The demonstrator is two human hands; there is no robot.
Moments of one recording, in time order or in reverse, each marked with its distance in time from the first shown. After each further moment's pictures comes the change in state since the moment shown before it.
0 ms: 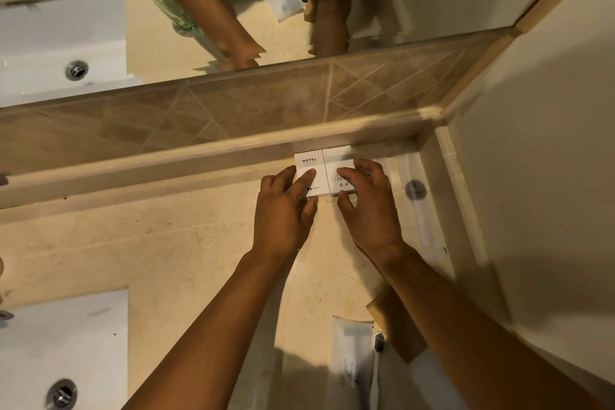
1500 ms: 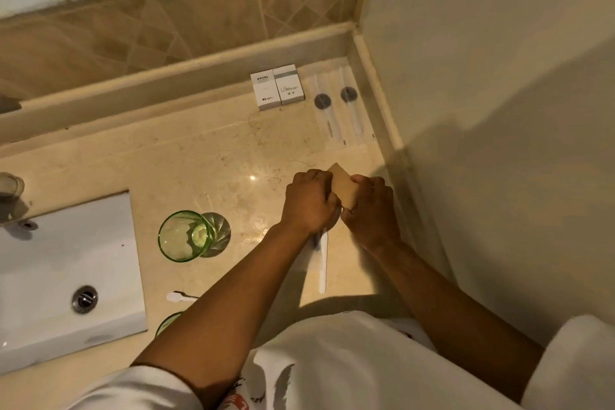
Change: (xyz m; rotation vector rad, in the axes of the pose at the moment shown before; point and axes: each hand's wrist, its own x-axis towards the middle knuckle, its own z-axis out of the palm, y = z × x) left_hand -0.184 0.110 0.019 0.077 -0.411 0.065; right_hand -0.229 0.080 -0.051 -0.274 -0.029 0.165
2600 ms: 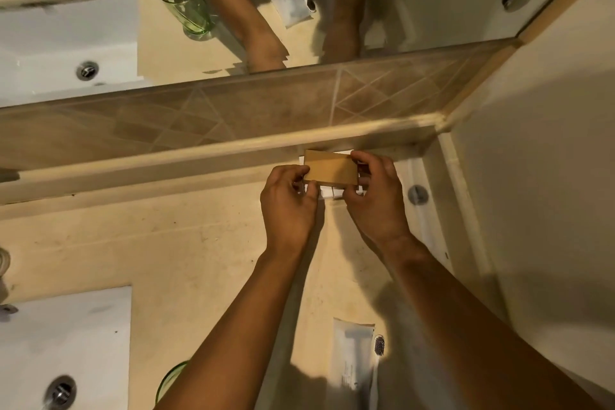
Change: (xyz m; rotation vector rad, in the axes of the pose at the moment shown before) left_hand 0.155 -0.085 -0.110 -0.467 0.641 -0.237; right_hand 0.223 -0.135 0.000 0.603 0.065 -0.133
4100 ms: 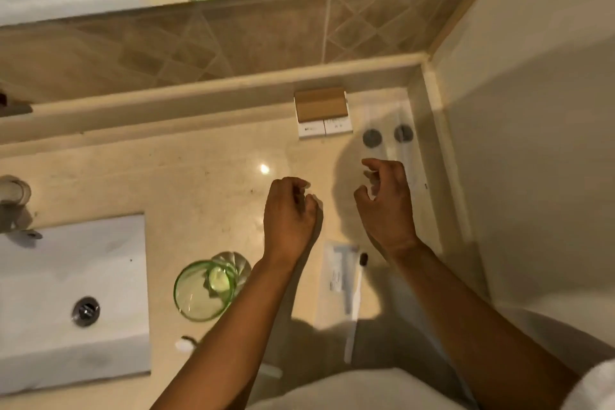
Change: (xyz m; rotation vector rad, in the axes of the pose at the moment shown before) left_hand -0.125 -0.030 -0.024 0.022 -0.141 -0.022; right_hand -0.118 0.017 -0.041 -0.077 -0.033 0.120
